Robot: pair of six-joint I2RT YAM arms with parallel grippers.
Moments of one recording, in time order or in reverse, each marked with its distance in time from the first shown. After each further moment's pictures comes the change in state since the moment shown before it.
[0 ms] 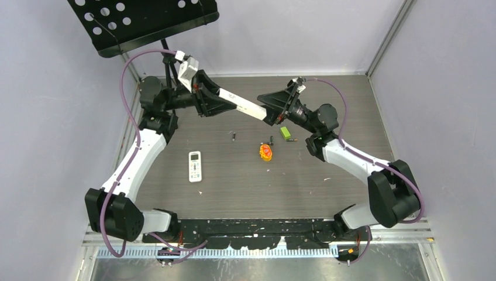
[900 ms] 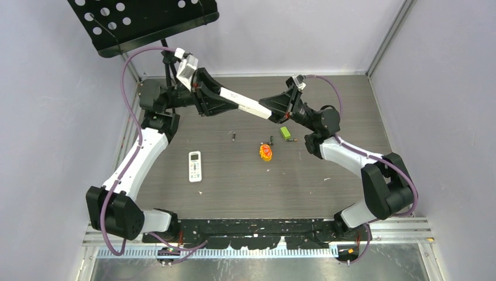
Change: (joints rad) left arm -0.009 0.015 0.014 0.220 0.020 -0.175; right arm -0.032 0.077 0.016 0.296 -0.105 0.137
